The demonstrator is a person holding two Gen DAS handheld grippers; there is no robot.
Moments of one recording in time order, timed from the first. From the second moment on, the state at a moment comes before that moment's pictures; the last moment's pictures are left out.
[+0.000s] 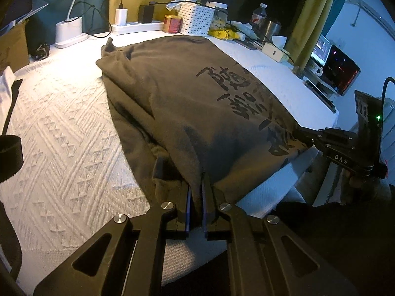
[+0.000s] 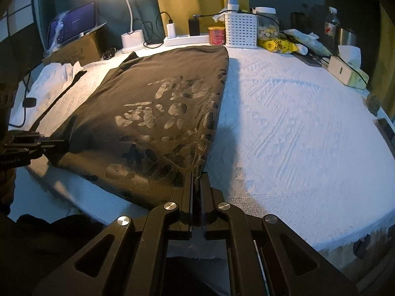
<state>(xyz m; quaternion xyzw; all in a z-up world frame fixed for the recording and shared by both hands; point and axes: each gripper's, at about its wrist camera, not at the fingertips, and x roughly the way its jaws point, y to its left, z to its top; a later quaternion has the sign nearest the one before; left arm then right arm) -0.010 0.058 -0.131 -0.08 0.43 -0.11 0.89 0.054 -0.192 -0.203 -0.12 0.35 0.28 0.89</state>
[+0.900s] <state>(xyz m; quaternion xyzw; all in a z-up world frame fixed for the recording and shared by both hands) 0.015 0.074 -0.111 -0.10 0.41 -0.04 0.91 0.083 -0.205 -0.191 -0.06 0.38 0.27 0.88</state>
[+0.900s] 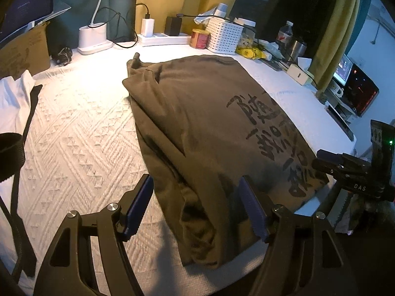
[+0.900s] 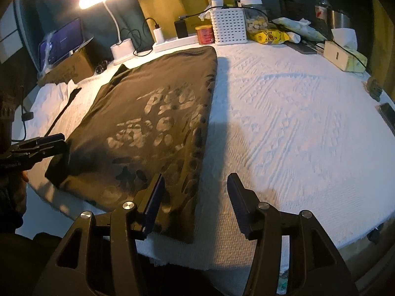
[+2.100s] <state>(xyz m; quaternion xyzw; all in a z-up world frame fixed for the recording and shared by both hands) 0.114 0.115 -0.102 -0.11 0.39 -0.05 0.91 0.171 -0.194 -0.166 -0.04 0.38 0.21 0.90</state>
